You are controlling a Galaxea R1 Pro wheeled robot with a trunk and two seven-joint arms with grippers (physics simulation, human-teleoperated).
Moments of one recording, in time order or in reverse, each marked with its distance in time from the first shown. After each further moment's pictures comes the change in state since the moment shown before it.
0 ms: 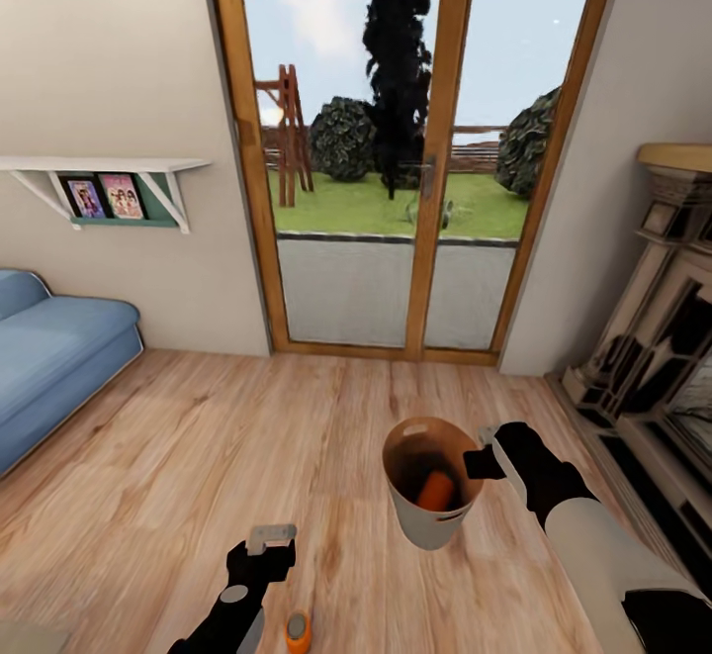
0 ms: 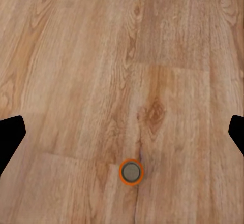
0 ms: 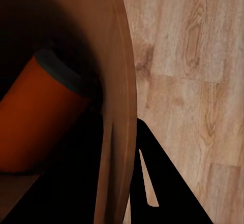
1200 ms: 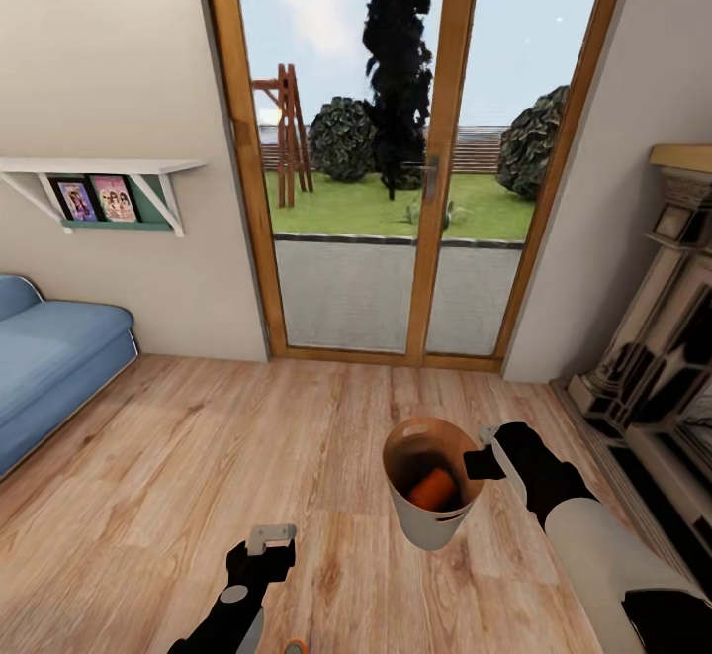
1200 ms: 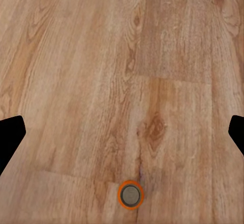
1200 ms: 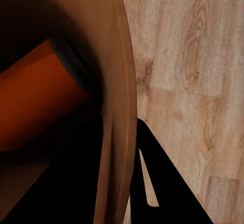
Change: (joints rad) left arm 0.000 0.000 0.000 0.001 0.000 0.000 -0.001; right arm 0.000 0.000 0.000 0.002 0.002 0.000 0.000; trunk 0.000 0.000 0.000
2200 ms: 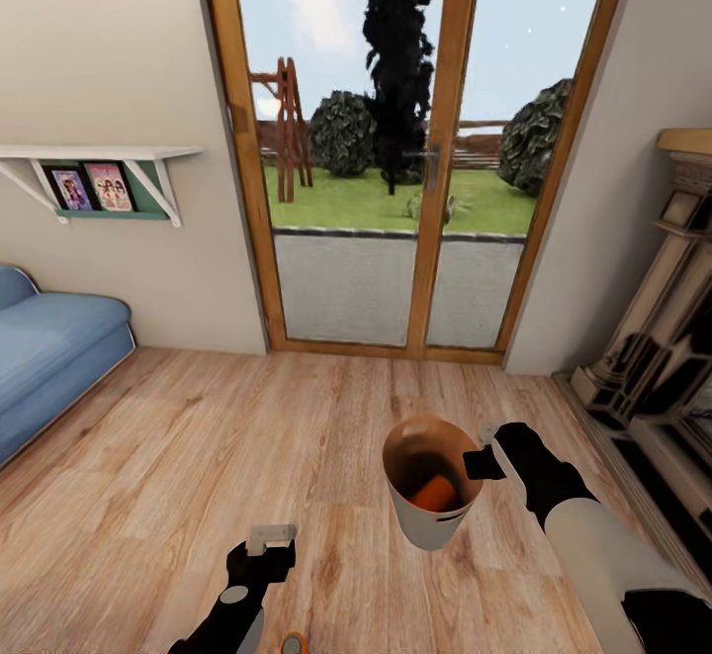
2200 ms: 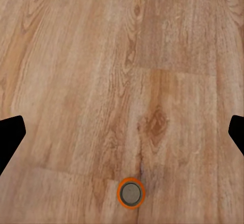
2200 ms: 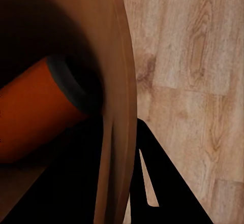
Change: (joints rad) left arm 0.000 0.000 0.000 0.003 0.000 -0.001 0.000; right arm 0.000 0.001 0.000 0.000 -0.002 0.000 0.000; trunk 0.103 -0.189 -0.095
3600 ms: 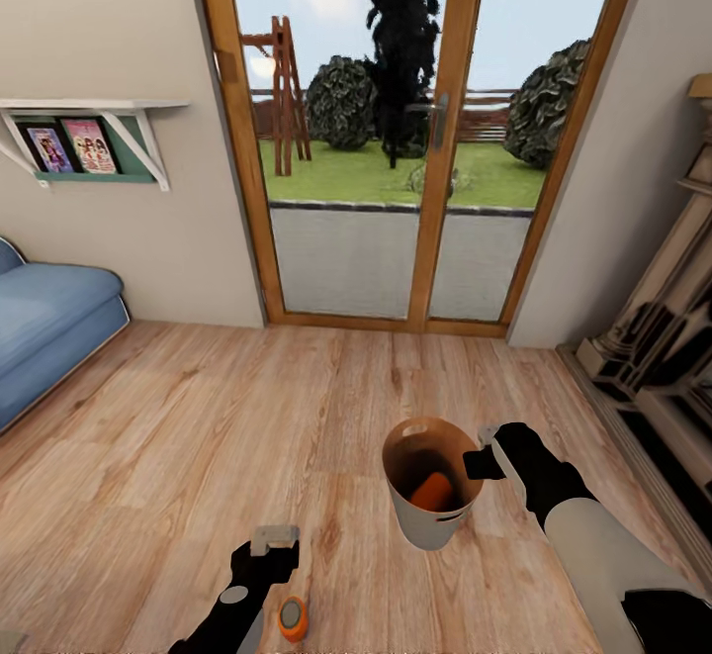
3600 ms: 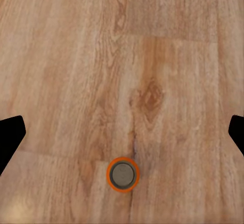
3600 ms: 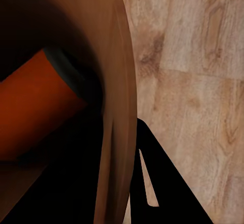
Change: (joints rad) left arm 0.000 0.000 0.001 0.000 -0.002 -0.001 -0.046; right arm 0.000 0.000 0.000 0.000 0.002 0.000 0.000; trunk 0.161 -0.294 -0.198
